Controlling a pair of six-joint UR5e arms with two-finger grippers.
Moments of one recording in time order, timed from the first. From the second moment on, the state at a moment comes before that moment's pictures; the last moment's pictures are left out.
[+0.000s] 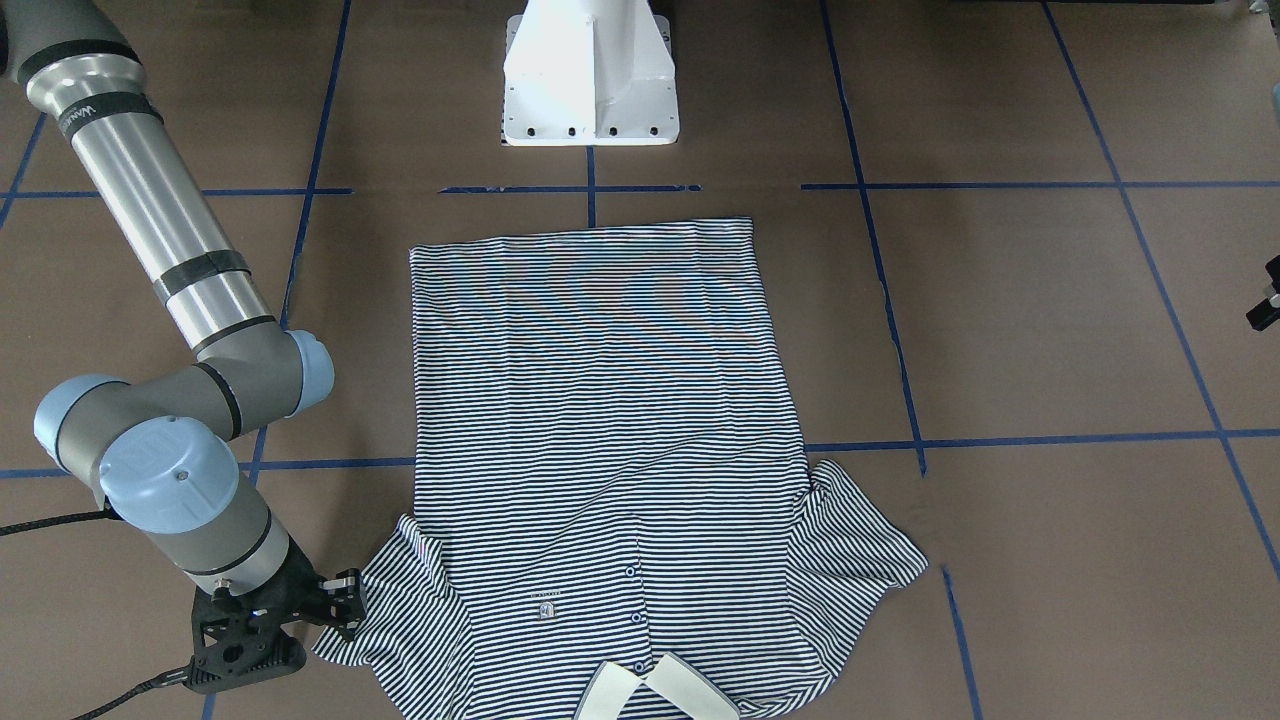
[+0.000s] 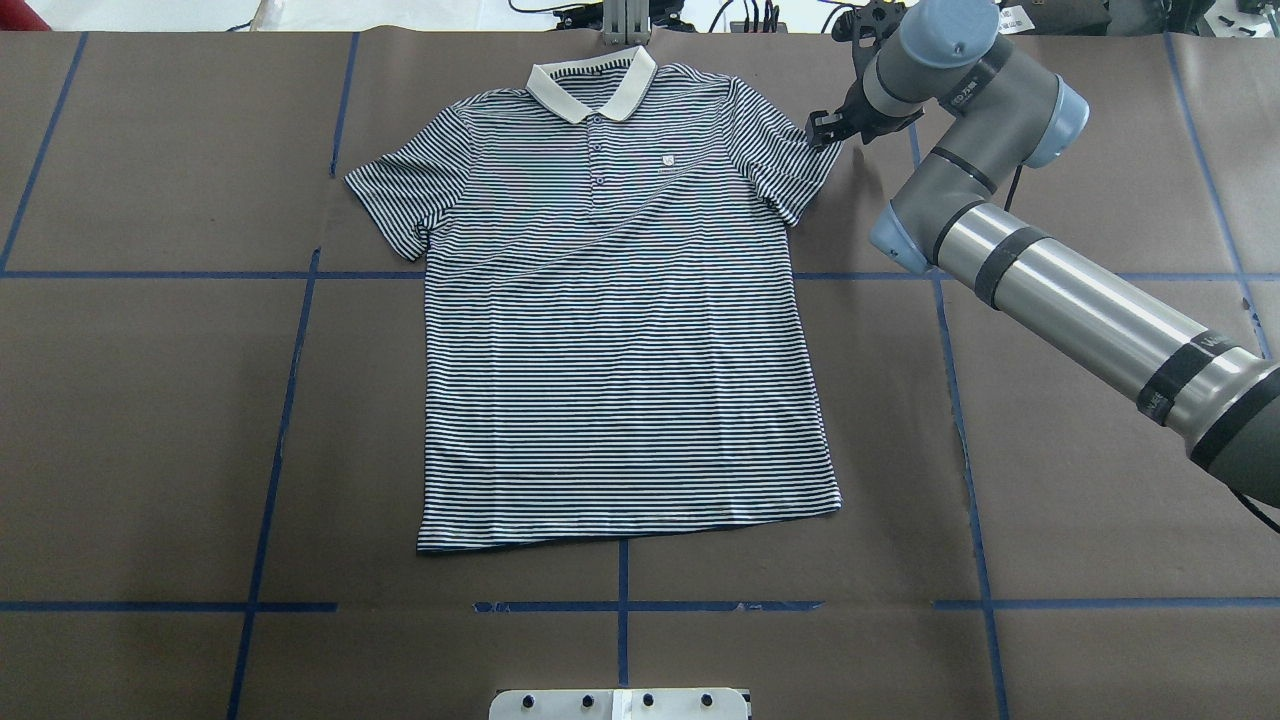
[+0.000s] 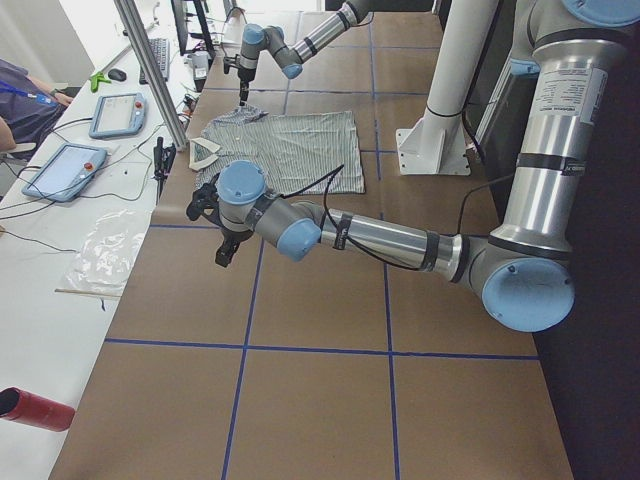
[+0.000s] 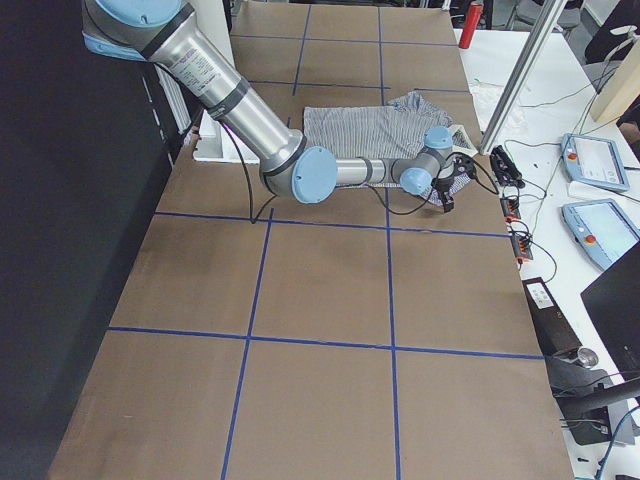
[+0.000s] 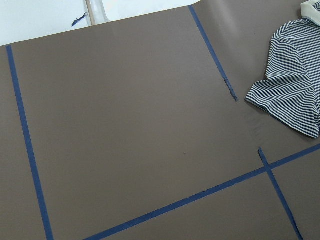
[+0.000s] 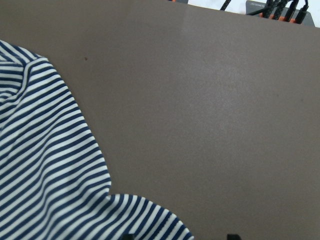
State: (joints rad) left arm -1.46 -1.71 -1.63 -2.00 -2.47 -0.21; right arm 0.93 -0.70 0.72 -0.80 1.93 0.74
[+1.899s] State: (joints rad) left arm -1.45 -1.72 -1.62 -2.00 -2.47 -0.21; right arm 0.83 -0.54 0.89 -1.00 1.88 0.82
